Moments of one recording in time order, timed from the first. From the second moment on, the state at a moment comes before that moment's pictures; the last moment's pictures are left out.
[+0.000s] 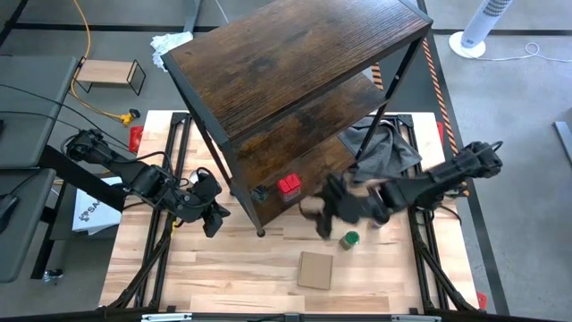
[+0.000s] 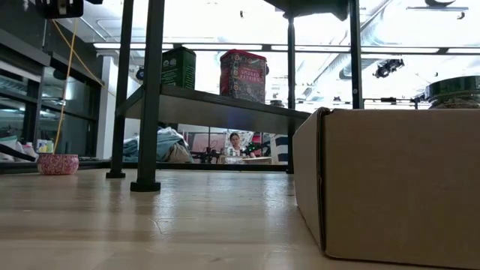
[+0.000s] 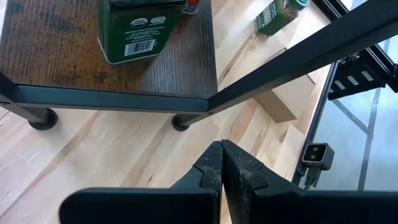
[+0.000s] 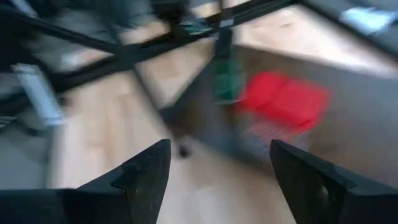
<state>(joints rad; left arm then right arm) -0.51 1.07 1.06 -0.88 -0.34 -1.10 0.33 1.45 1.20 -0.40 0.49 0.51</state>
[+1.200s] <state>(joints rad) -0.51 1.07 1.06 -0.88 -0.36 -1.13 0.09 1.71 1.54 -0.63 0.14 -0.25</state>
